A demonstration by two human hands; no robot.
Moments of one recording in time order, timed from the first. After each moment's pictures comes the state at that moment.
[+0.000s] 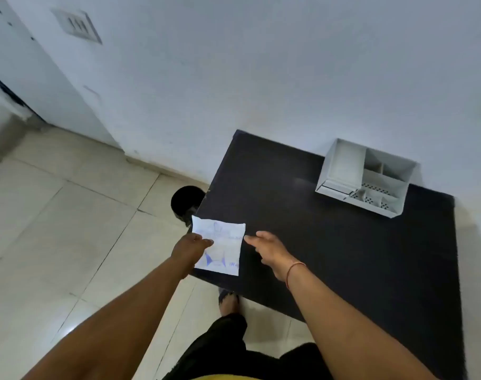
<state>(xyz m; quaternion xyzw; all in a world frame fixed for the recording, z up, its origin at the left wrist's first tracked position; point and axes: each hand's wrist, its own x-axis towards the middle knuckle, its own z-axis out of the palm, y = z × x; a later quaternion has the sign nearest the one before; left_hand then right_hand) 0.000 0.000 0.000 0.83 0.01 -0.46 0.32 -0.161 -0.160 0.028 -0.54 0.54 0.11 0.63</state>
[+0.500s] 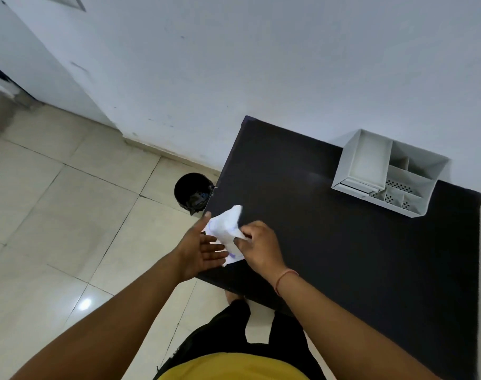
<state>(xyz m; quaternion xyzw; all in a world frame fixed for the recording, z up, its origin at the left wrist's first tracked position) 0.045 -0.015 0.016 0.61 0.19 -0.62 0.46 -0.098 -0.145 0.035 -0.81 0.39 0.02 0.44</state>
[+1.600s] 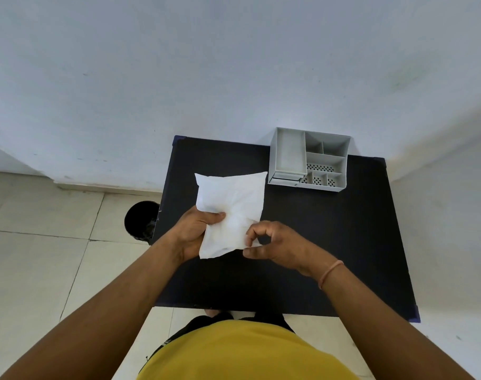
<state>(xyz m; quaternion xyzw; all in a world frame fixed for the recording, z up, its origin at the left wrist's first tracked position) -0.005 -0.146 0.104 0.46 -0.05 -0.71 0.53 -0.219 -0.236 0.149 -0.70 0.40 0.11 0.58</state>
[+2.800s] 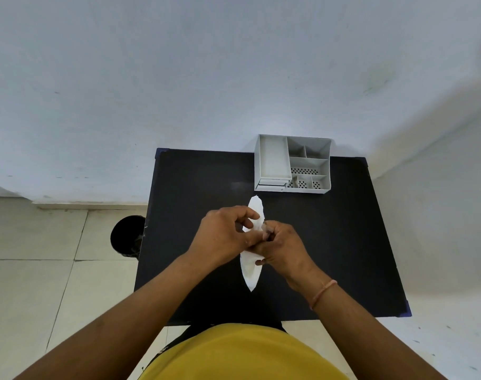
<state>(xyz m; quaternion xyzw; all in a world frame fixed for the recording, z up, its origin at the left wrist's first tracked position) -0.065 -0.181 0.163 0.72 -0.50 -0.38 0.28 -0.225 -0.229 0.152 -0.58 0.55 -0.09 0.60</state>
